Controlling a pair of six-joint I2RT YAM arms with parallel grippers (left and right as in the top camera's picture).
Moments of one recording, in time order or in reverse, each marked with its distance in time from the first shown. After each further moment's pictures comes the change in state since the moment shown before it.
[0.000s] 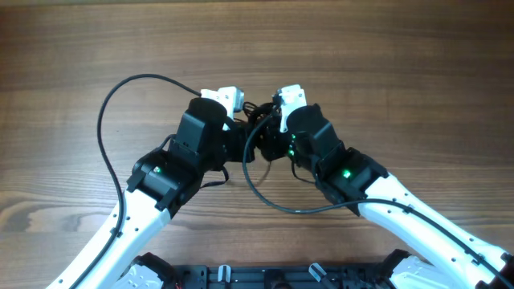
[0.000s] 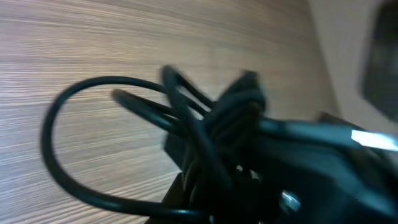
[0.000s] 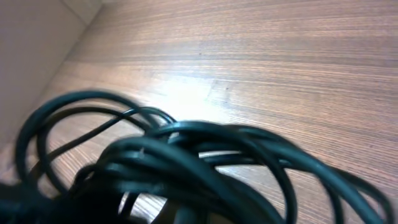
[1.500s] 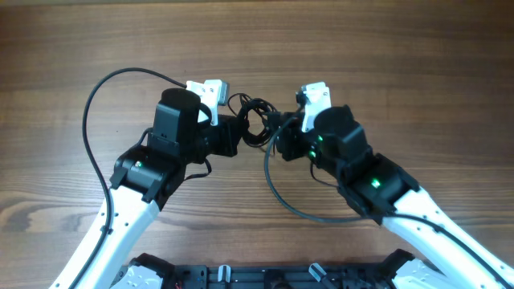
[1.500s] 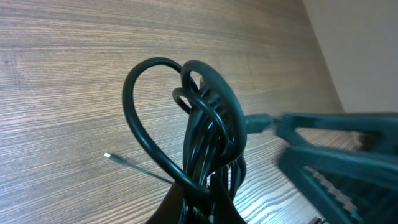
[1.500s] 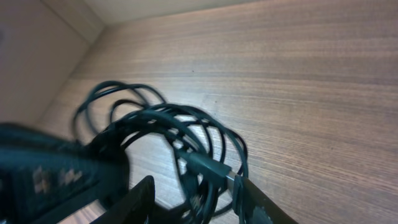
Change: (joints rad) left arm 0.156 -0.006 -0.002 -0.014 0.122 0.160; right arm -0.057 -0.135 -0.007 -0.082 -0.014 -0.015
